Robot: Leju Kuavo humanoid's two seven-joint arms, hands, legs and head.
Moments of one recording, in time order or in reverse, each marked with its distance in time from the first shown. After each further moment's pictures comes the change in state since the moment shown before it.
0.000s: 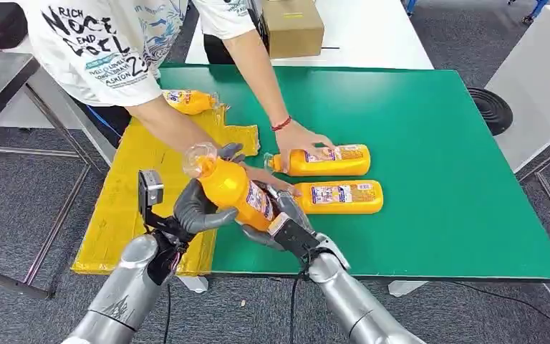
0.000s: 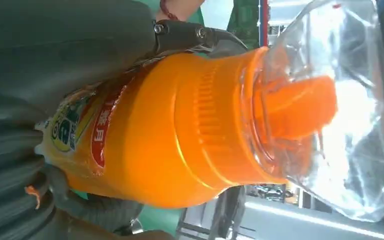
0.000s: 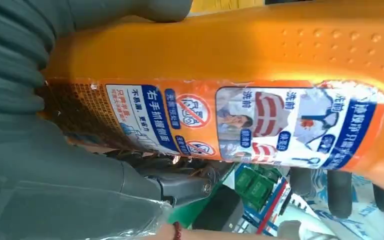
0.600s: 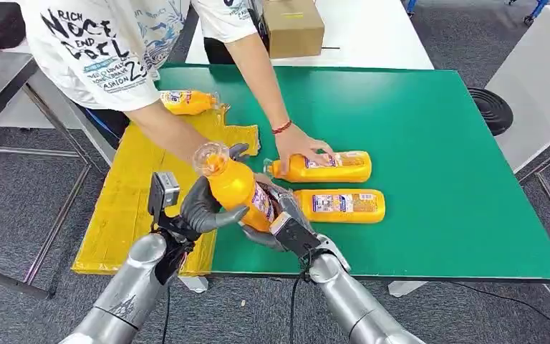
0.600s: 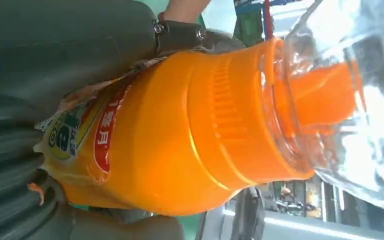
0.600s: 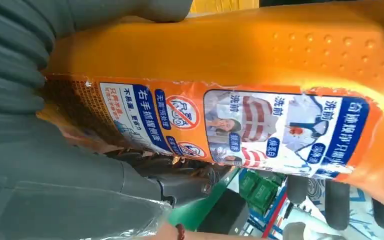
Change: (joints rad) left arm -0.018 0.000 -0.052 0.018 -0.078 0.097 -0.034; right arm 0.000 0.000 0.000 0.014 -0.009 0.012 0.000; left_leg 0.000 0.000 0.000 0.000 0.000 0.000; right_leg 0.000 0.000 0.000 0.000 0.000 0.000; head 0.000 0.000
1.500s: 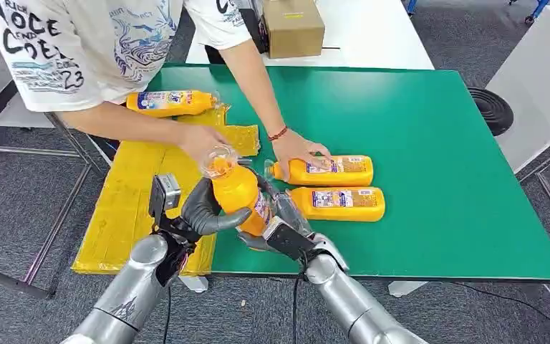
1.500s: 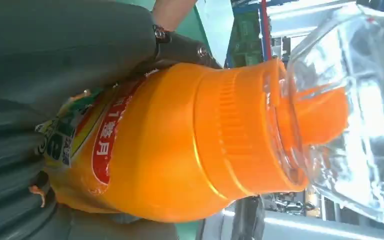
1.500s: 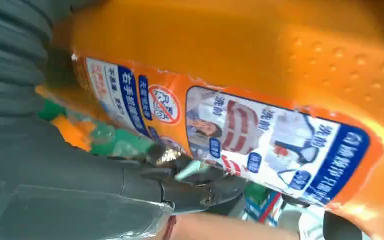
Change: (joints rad) left arm 0.005 0.001 -0.007 -0.005 0.011 0.010 -0.016; right arm -0.016 0.002 0.016 0.029 0.057 -0.098 -0.002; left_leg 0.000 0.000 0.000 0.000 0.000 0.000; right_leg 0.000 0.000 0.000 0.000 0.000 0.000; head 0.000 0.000
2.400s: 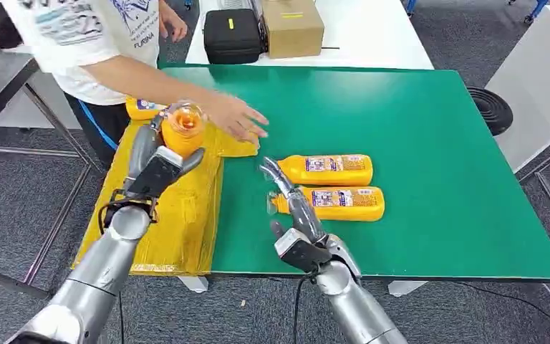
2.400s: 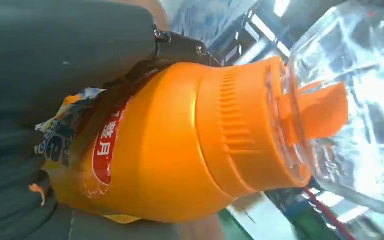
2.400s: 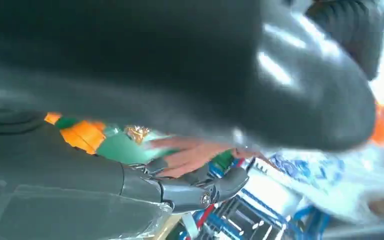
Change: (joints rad) left arm -0.154 0.087 0.091 0.019 -0.644 0.704 0.026; right arm 0.166 -0.021 -0.108 -0.377 0.075 0.072 0.000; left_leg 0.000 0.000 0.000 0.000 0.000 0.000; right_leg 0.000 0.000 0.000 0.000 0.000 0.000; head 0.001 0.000
